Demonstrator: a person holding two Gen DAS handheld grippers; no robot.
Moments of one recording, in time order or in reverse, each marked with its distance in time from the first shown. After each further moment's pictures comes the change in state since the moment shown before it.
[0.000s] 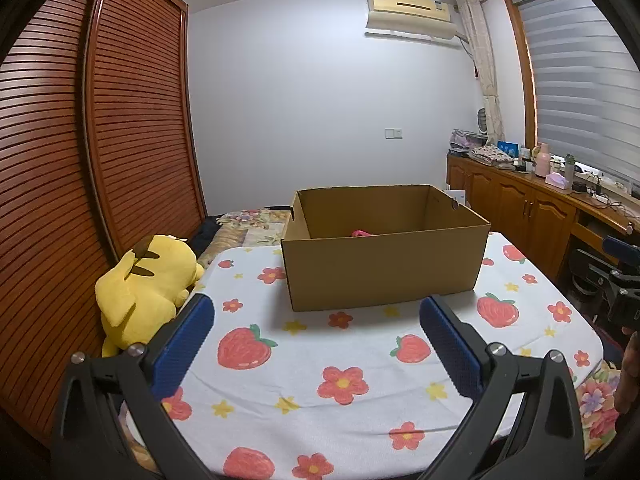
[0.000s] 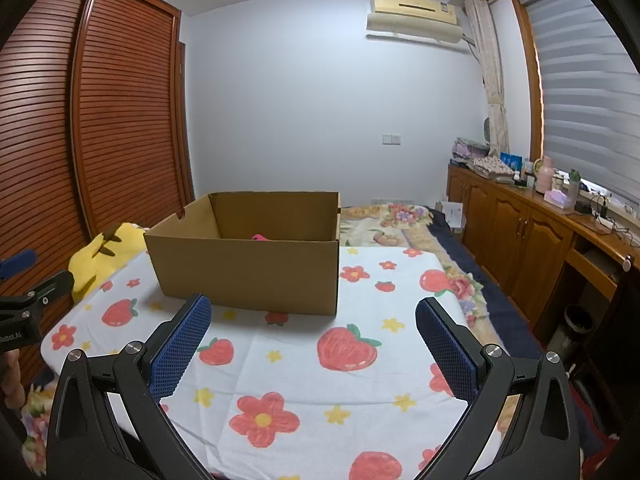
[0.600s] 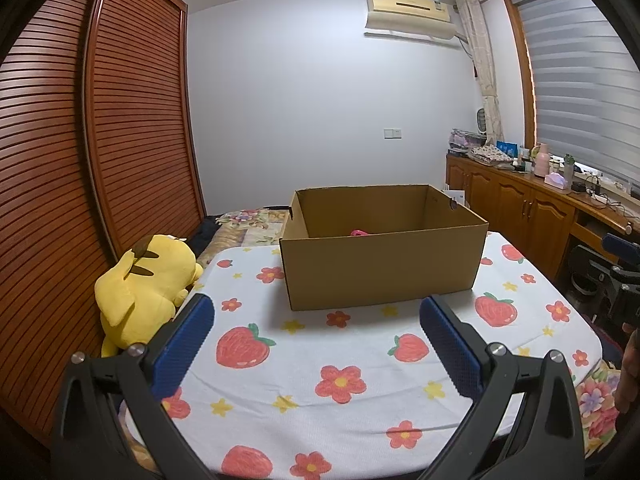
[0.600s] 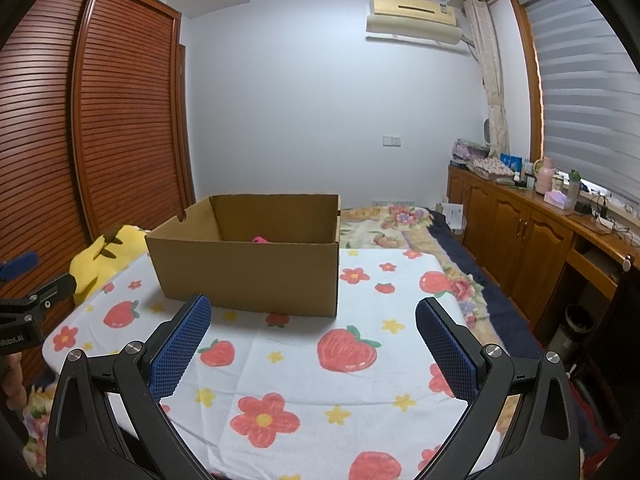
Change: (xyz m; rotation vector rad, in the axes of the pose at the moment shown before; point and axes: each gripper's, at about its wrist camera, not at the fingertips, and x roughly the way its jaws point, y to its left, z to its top) left arm -0.001 -0.001 0.000 0.002 0.001 0.000; right arm 0.000 0.003 0.000 -0.001 -0.006 -0.003
